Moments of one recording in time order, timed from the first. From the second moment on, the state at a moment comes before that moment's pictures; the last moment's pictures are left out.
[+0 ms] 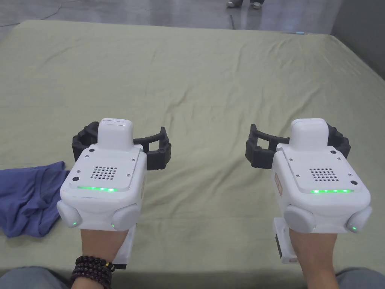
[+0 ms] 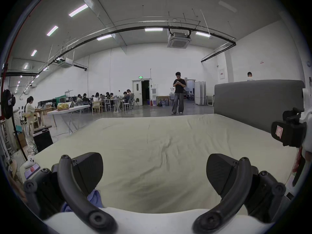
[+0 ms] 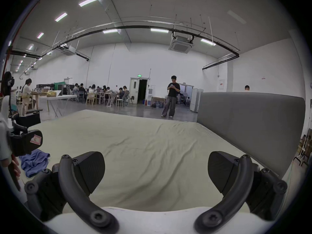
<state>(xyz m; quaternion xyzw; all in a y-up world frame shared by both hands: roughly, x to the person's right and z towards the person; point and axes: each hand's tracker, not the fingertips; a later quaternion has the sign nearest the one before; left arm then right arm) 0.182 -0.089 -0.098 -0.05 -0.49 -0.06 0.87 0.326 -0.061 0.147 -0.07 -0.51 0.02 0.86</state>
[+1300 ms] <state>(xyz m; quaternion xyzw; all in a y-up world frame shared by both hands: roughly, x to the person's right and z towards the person) 0.175 -0.096 -0.092 -0.02 -0.48 -0.02 0.88 0.319 -0.064 0.156 -0.06 -0.51 0.02 0.86</state>
